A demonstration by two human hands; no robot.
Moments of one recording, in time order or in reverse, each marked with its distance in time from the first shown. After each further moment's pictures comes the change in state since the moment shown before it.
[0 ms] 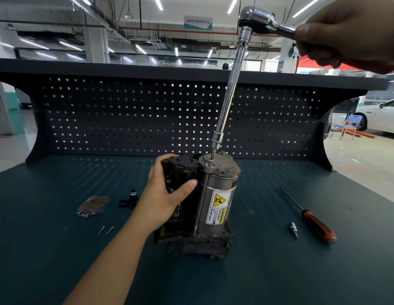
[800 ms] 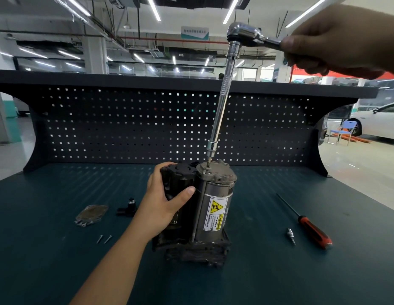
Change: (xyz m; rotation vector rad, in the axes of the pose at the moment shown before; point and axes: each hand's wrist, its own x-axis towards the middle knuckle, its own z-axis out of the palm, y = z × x) left_hand 0.002 -0.003 0.000 -0.023 -0.012 -0.005; right_hand -0.001 -0.017 -0.002 -0.116 0.056 -0.051
